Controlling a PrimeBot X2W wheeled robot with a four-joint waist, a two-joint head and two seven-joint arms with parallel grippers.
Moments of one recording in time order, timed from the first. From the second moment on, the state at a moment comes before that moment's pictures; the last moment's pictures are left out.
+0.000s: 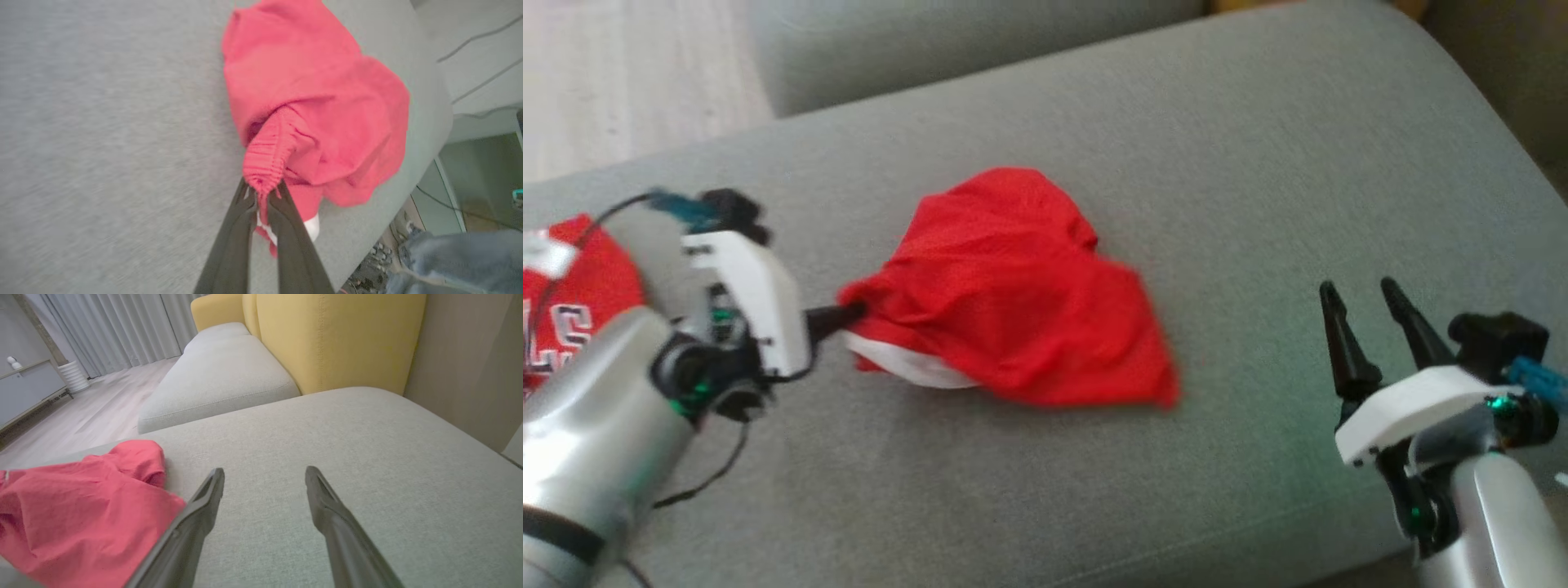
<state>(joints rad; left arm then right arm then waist) -0.75 0.52 -0.93 0.60 -1.33 -0.12 0.52 -0.13 -0.11 0.03 0.17 0.27 0.12 0.12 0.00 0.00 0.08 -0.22</state>
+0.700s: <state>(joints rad) -0.59 0.55 -0.97 0.72 -1.18 -0.12 0.16 -0.06 -0.11 0.03 0.18 0.26 0.12 0.14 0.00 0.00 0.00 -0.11</state>
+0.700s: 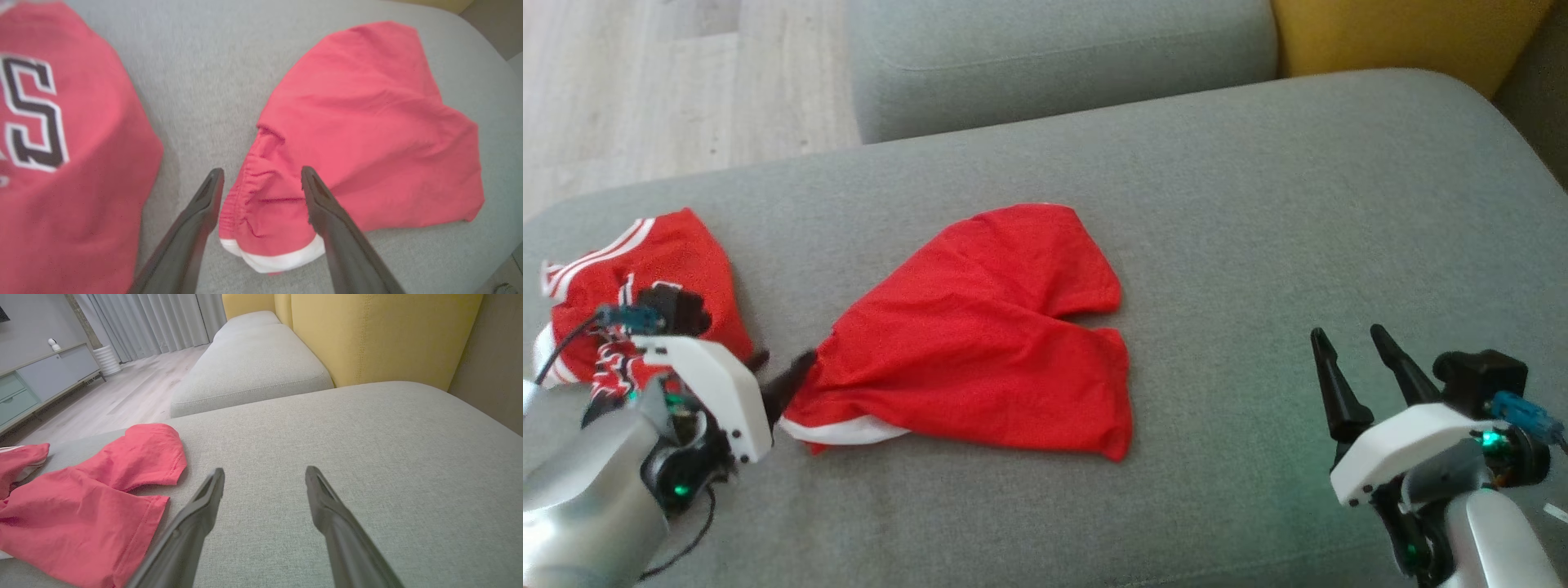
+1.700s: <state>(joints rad) 0.00 0.33 -0.44 -0.04 -0.48 0.33 -0.25 -0.08 -0.12 0.31 0.33 0.54 0.12 0.41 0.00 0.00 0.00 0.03</state>
